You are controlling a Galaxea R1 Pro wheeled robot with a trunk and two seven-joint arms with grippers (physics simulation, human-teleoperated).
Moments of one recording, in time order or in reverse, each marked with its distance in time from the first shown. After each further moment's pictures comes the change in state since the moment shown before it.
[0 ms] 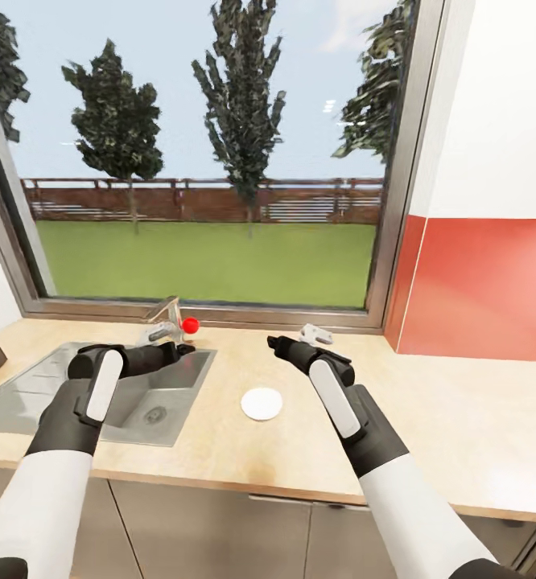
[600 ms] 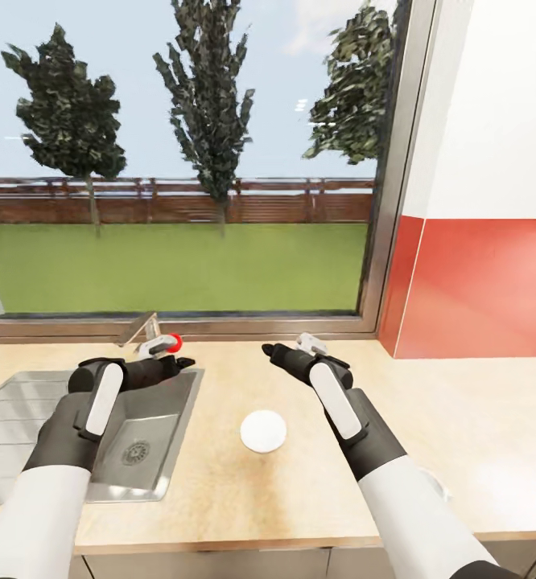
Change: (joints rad) left arm 0.055 0.000 0.002 0.000 0.003 -0.001 0.001; right arm 0.007 0.000 -0.001 0.042 -0.120 0.012 0.001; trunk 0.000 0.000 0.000
